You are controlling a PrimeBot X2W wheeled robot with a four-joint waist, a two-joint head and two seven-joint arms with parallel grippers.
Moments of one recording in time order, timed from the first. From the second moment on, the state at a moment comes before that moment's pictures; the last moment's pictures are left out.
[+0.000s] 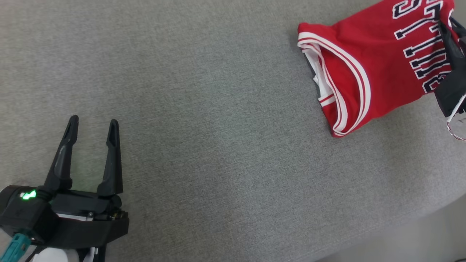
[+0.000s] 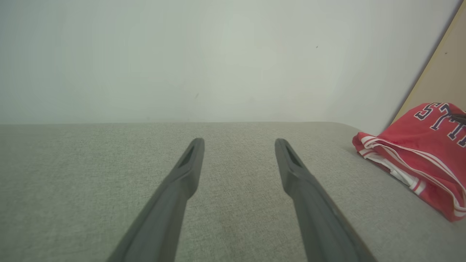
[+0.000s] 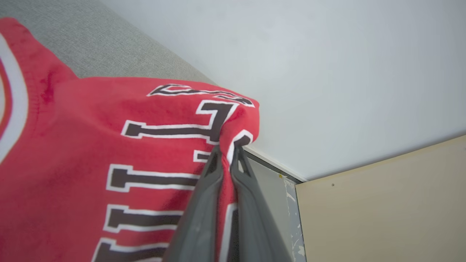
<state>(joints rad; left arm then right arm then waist) -0.19 0.13 0.01 -0.15 -0.18 -0.13 -0.26 -0.90 -0.62 0.39 0.61 0.07 0.13 -0.02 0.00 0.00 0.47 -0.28</state>
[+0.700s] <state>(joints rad) -0.20 0.14 -0.01 -0.14 -0.19 -0.13 -0.26 -0.83 -0.61 0.25 0.46 -0.09 0.13 -0.04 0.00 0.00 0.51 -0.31</state>
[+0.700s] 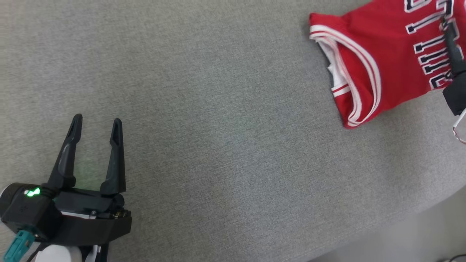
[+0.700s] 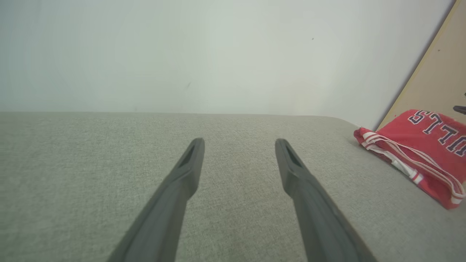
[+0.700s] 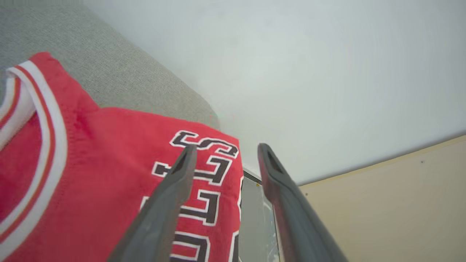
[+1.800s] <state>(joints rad) 0.05 0.05 0.08 0.07 -0.21 -0.13 -0.26 -0.20 -0.16 0.10 0.28 0.25 0.13 -0.24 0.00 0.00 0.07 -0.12</state>
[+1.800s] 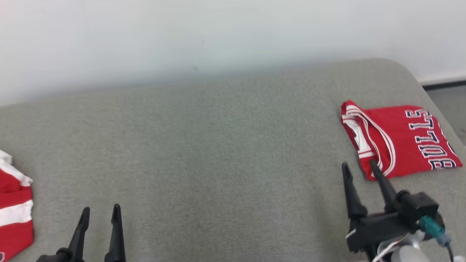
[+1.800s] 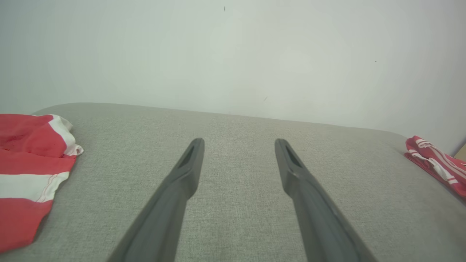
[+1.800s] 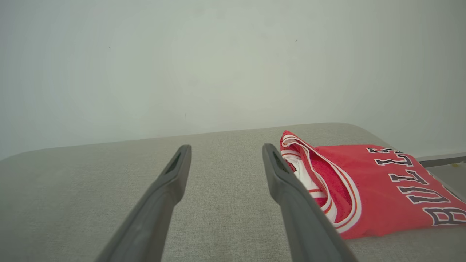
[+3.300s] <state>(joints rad) 0.09 0.05 0.09 0.15 -0.25 -0.10 -0.26 -0.04 -0.06 0.10 0.36 0.21 0.13 -0.26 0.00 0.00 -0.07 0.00</state>
